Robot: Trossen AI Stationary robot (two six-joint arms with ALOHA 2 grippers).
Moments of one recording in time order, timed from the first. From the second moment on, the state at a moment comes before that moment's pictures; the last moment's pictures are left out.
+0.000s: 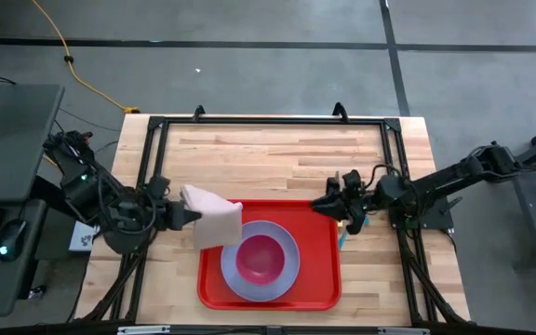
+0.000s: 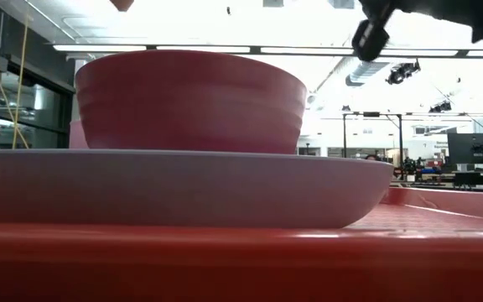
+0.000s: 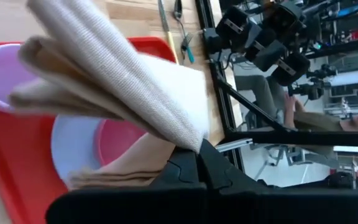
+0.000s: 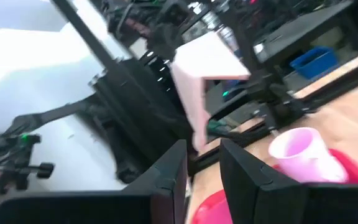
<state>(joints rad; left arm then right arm) -0.76 1.20 1.54 -1.18 -0.74 -1.90 0.22 1.07 0.40 0.84 0.05 0.65</state>
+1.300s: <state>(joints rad) -0.40 1.26 1.54 -0.80 -0.40 -1.41 -0.05 1.28 0.70 0.79 -0.48 0.76</state>
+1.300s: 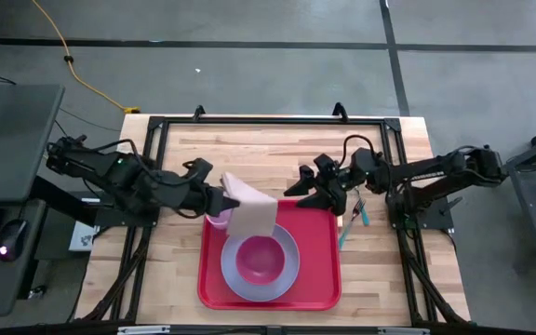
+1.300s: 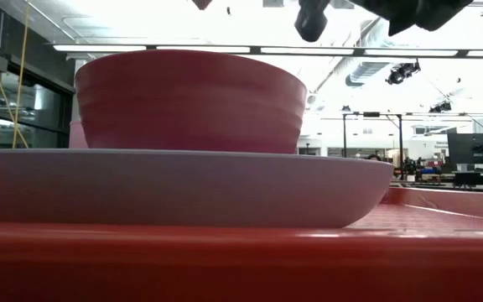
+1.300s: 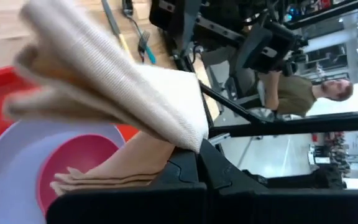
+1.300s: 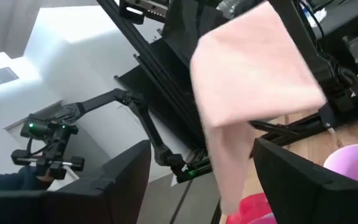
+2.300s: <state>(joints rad) -0.31 1.31 1.54 -0.71 -0.33 -1.36 -0.05 1.30 0.70 0.81 -0.53 0.79</state>
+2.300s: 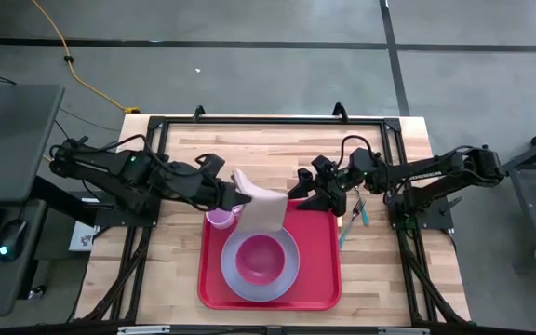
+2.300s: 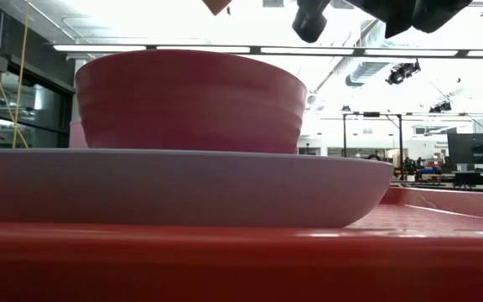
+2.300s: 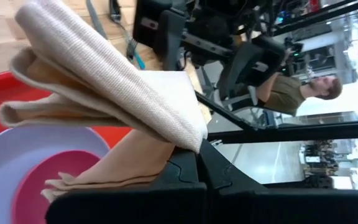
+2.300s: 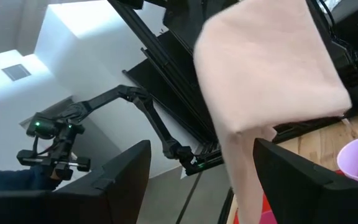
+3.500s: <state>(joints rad) -0.27 1.41 1.54 -0.62 -0.27 -1.34 -0.05 1.31 0.70 0.75 -0.54 0.79</state>
